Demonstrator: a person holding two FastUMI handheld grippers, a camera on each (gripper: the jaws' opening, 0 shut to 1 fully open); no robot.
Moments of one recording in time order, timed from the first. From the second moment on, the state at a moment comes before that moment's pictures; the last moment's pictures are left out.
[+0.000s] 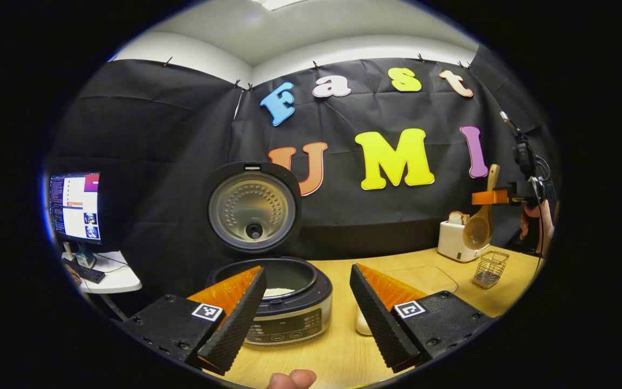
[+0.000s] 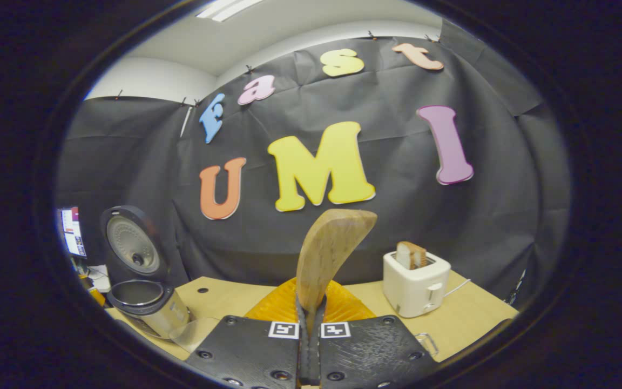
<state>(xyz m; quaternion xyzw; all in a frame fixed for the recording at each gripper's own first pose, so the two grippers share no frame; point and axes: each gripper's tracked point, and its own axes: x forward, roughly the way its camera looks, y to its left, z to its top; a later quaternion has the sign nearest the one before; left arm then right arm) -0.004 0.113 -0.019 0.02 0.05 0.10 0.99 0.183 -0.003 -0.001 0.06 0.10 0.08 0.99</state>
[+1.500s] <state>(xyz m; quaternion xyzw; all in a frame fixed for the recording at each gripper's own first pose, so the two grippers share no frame) -0.045 0.178 0.005 0.02 0.03 0.12 0.99 0.173 0.192 -0.181 -0.05 0.32 0.13 0.94</state>
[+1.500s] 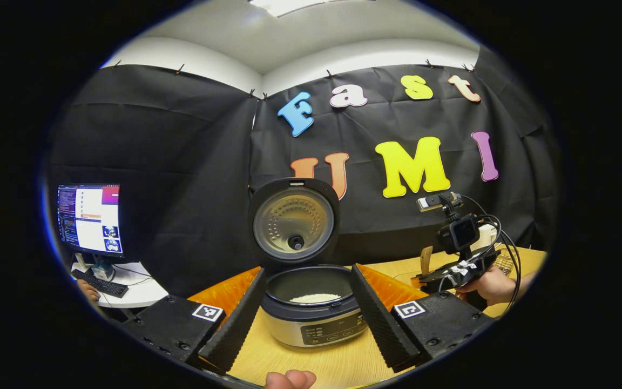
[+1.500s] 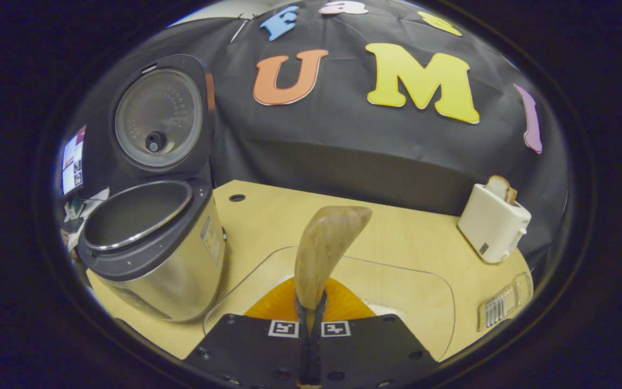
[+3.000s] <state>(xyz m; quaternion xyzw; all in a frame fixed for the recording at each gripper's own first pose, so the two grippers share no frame) -0.043 0.177 0.003 0.03 0.04 0.13 0.99 0.198 0.135 -0.135 0.41 0.32 0.14 0.84</state>
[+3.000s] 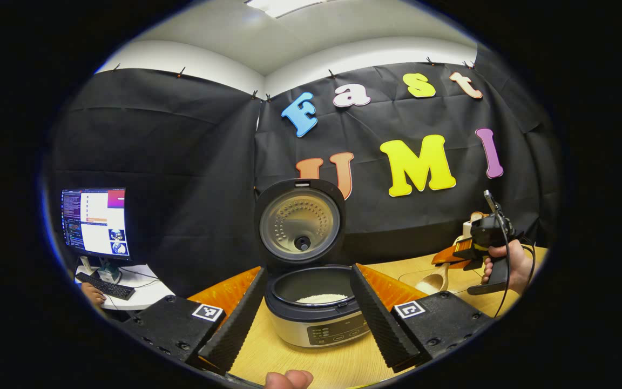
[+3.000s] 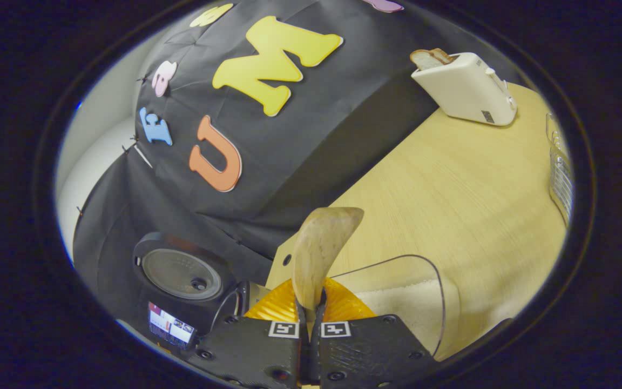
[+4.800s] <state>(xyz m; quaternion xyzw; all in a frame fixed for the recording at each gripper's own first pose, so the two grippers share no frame) -0.061 0.230 -0.033 -0.01 0.10 0.15 0.98 0.239 0.366 -0.024 0.22 0.28 0.26 0.90</state>
